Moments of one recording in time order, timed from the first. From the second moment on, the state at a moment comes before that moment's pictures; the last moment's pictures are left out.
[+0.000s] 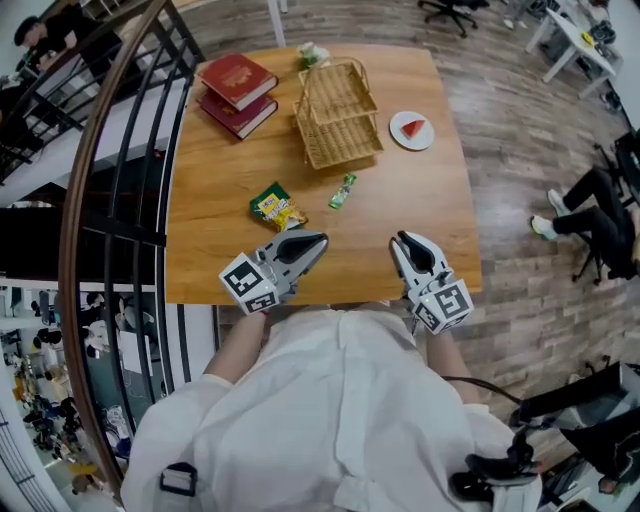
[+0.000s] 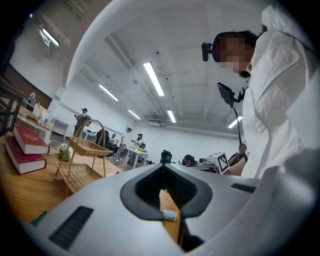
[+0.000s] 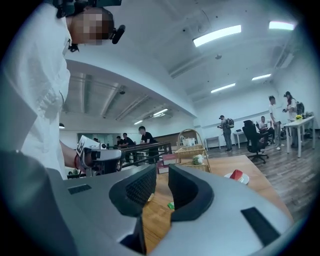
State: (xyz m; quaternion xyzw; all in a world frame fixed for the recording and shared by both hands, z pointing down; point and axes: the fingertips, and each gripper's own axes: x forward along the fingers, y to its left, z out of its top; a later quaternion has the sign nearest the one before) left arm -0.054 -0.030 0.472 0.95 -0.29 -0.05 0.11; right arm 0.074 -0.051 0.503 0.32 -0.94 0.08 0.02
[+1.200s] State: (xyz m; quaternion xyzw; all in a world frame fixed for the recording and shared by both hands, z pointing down) left arm -0.148 0.001 0.476 0.93 -0.35 -0.05 0.12; right arm -0.088 -0.091 0.571 0.22 -0.97 0.09 0.09
